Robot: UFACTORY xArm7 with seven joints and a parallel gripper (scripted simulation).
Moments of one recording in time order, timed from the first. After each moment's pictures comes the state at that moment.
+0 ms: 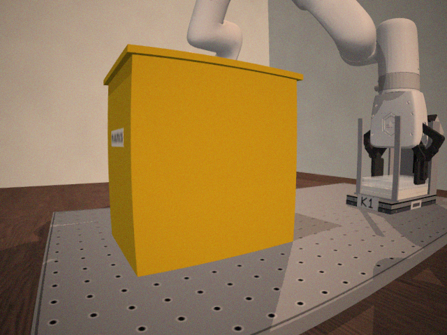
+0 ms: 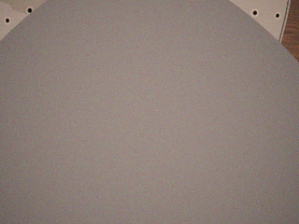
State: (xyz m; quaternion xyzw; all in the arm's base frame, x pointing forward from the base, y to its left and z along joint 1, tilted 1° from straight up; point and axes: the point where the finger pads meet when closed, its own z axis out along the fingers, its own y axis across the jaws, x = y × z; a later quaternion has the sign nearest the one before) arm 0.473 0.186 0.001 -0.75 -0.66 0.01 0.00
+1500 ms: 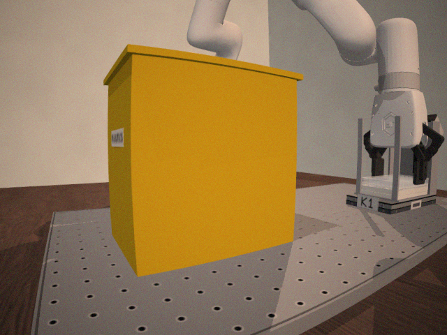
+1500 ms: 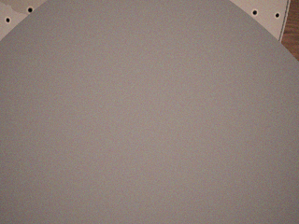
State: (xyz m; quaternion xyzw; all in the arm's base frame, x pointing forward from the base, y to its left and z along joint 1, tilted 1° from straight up) arm 0.473 0.186 0.001 -0.75 -0.66 0.01 0.00
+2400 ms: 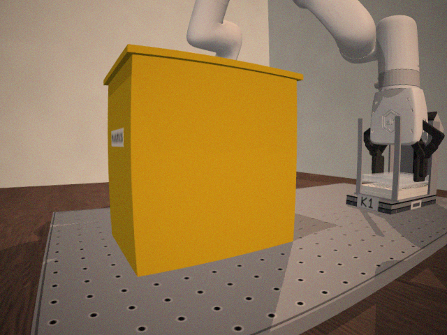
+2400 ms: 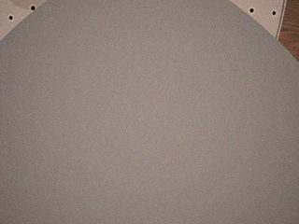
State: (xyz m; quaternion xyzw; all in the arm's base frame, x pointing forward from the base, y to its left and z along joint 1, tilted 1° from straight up) arm 0.473 0.186 0.006 -0.75 -0.66 0.01 0.00
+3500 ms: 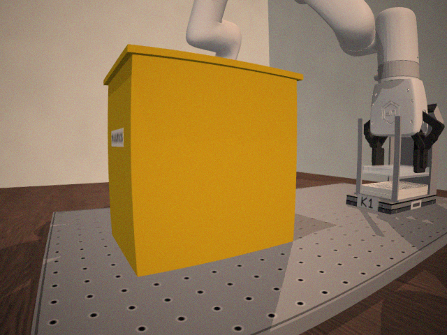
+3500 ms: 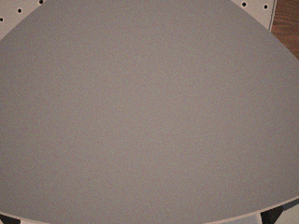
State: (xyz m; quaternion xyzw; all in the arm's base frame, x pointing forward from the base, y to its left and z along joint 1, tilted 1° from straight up) arm 0.473 0.186 0.022 -0.75 -0.66 0.01 0.01
